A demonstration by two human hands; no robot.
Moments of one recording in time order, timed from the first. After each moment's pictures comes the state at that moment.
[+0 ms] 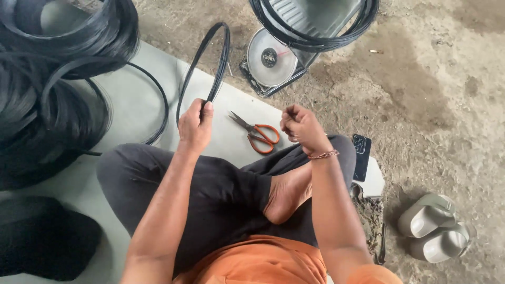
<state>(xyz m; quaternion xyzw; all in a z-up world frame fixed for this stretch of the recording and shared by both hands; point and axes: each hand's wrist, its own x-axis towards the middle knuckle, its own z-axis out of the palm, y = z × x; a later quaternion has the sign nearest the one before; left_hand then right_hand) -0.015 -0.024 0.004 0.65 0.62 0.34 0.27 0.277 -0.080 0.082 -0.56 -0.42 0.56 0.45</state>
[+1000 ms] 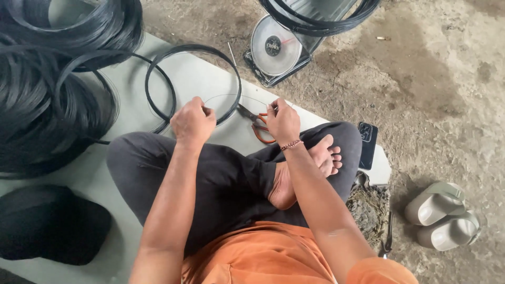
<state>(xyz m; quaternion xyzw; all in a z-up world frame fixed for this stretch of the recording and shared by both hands) -0.022 -0.049 0.037 0.69 0.69 0.17 0.16 0.234 -0.068 0.005 -0.77 -0.56 0.20 0.23</state>
